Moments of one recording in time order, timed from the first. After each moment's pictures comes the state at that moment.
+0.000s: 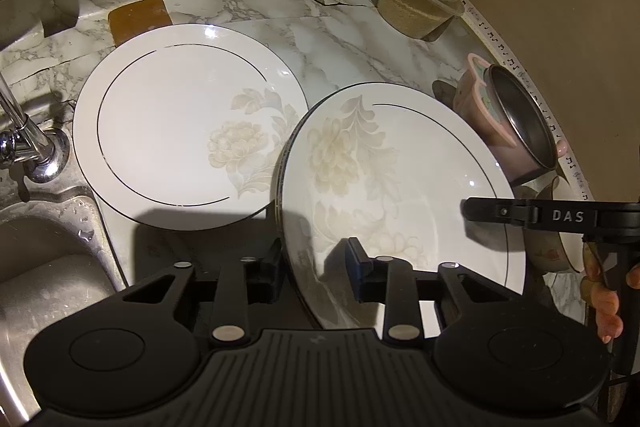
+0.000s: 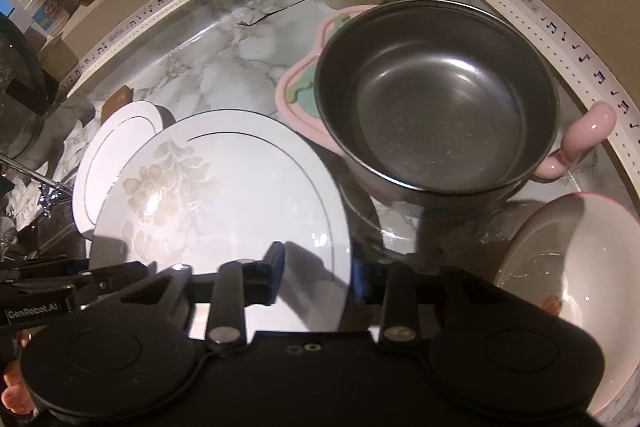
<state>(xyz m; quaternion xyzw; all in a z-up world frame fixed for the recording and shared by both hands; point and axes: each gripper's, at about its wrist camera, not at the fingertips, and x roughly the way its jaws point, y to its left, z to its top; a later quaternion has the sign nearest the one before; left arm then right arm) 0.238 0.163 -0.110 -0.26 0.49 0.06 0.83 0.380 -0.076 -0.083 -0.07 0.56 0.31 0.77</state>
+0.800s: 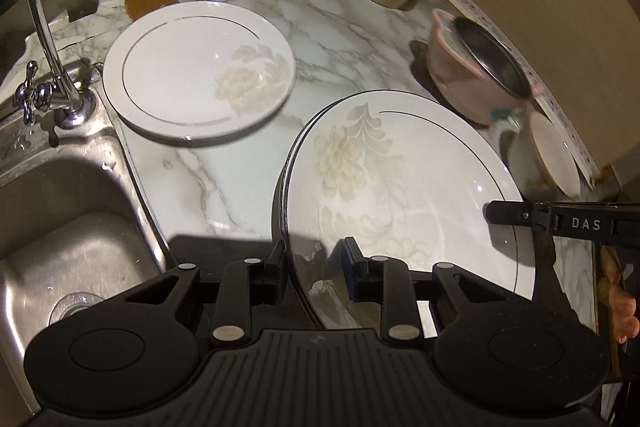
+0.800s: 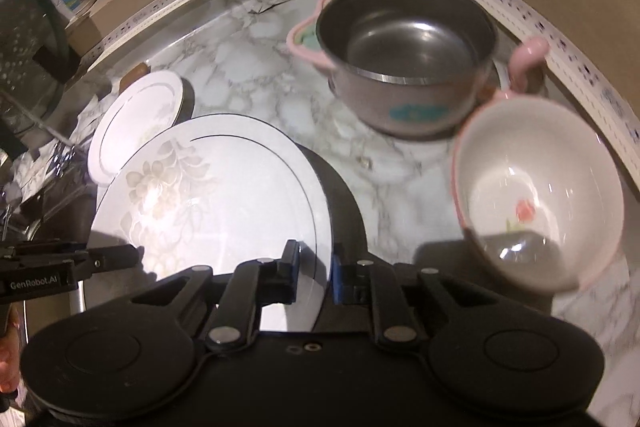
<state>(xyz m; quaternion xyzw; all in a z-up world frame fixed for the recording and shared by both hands) 0.177 0.125 -0.103 -0.22 0.49 0.05 0.84 0.318 -0.118 -0.069 -0.07 0.54 0.31 0.78</state>
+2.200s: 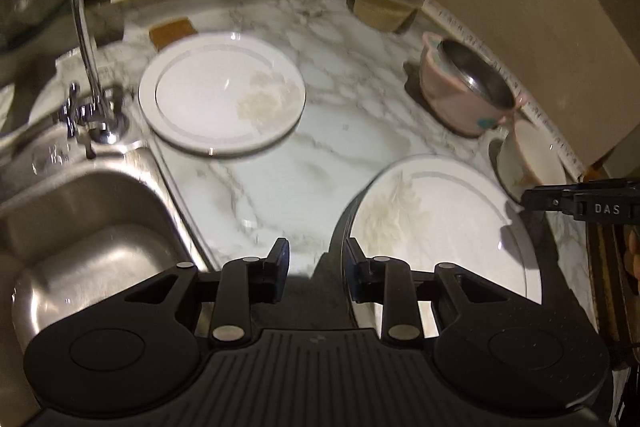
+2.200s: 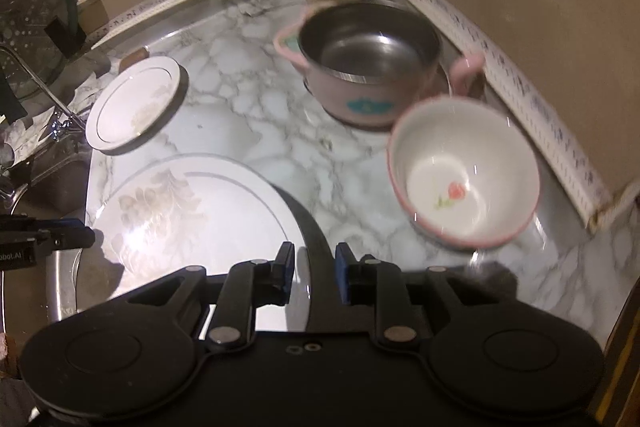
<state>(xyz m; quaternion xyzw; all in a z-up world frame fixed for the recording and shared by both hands) 0.149 0.135 -0.071 -0.20 0.46 0.06 0.87 0.299 -0.135 -0.027 -0.14 0.51 0.30 0.80</state>
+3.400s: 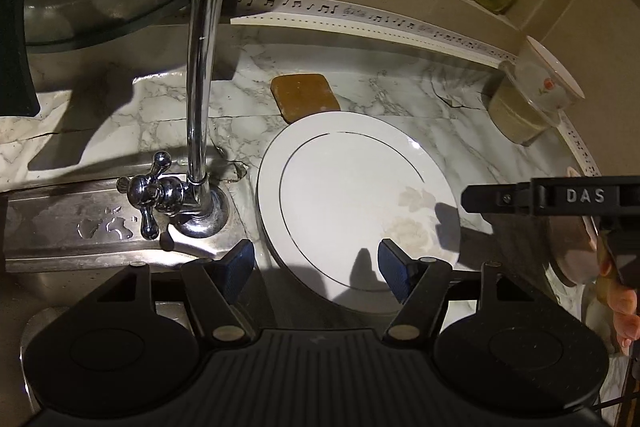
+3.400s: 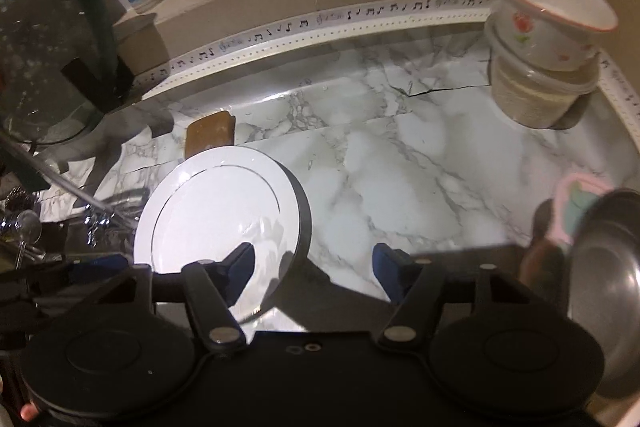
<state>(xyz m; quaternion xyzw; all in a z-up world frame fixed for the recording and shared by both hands) 0.203 0.242 -0.111 -0.27 0.41 0.20 0.85 0.379 0.071 -0.070 -0.14 0.51 0.41 0.74</state>
